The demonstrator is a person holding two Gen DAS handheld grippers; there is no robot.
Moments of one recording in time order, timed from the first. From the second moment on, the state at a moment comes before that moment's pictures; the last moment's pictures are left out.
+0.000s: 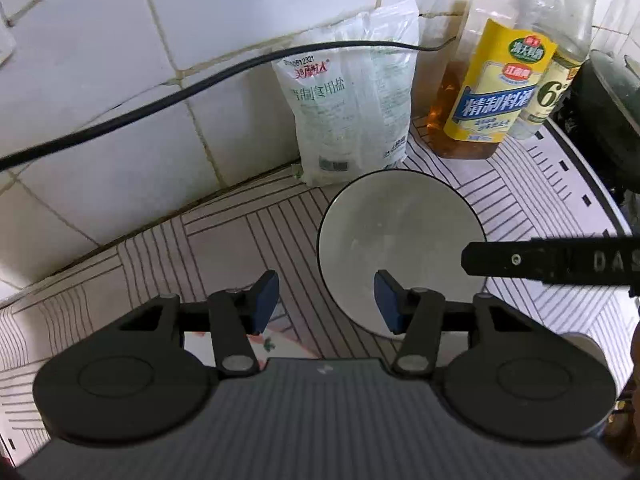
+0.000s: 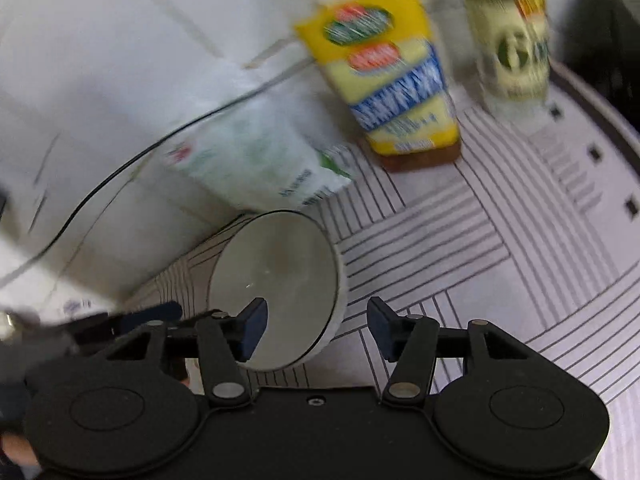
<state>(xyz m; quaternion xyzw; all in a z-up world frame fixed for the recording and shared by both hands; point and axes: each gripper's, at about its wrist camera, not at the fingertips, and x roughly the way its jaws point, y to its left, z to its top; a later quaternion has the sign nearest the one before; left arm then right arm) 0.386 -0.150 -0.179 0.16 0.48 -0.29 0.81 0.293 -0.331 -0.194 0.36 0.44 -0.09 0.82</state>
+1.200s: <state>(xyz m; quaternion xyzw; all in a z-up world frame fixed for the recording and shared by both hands) 0.353 -0.139 -0.155 0.06 0.52 -0.29 0.80 0.253 -0.334 -0.152 0.38 0.40 -0.11 0.83</state>
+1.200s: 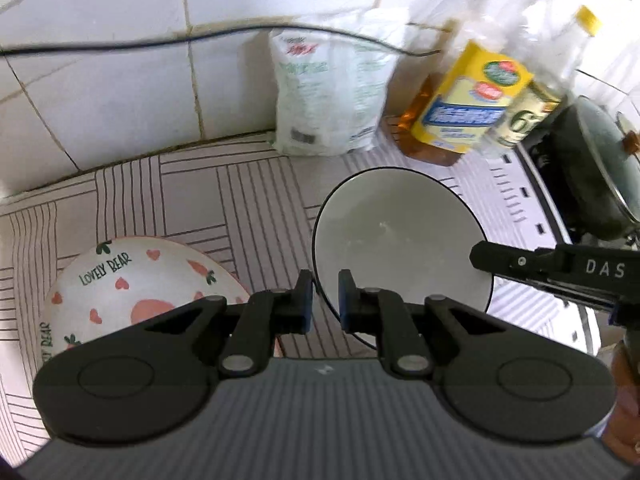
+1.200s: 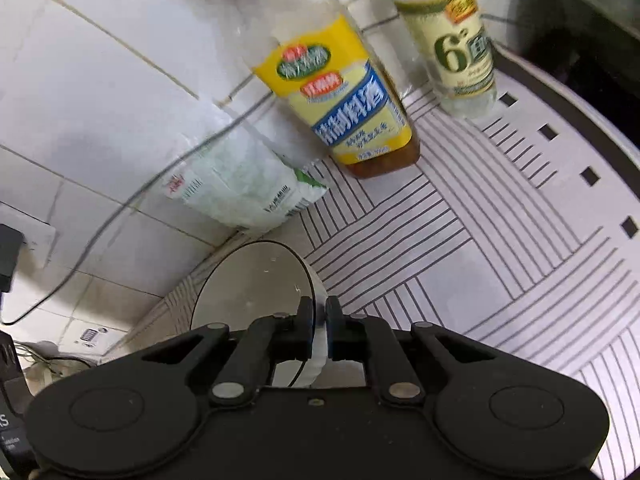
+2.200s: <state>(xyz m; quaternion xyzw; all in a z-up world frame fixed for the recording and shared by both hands) 0.263 -0.140 -0.119 0.14 0.54 -0.35 0.76 0.146 -0.299 -0.129 0.30 0.36 -0.12 0.87</state>
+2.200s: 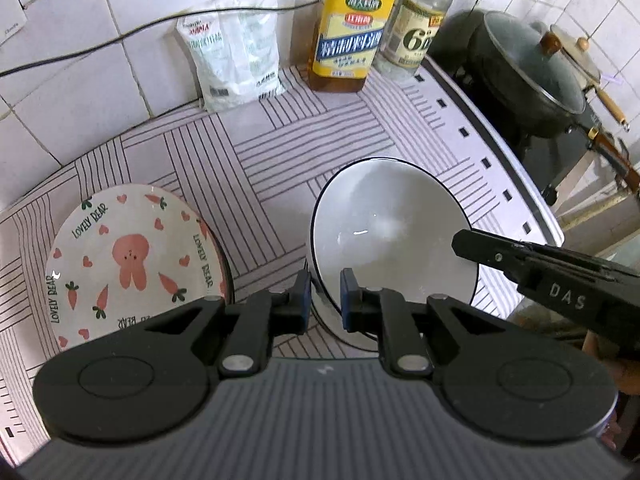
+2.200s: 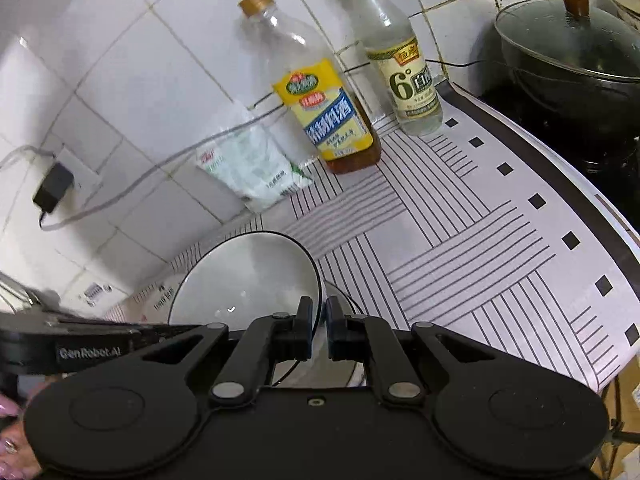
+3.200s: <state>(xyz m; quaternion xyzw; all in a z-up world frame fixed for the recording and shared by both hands) 0.264 -0.149 -0.164 0.15 0.60 -0.33 0.71 0.158 -0.267 -0.138 0.10 0.39 -0.12 0.91</state>
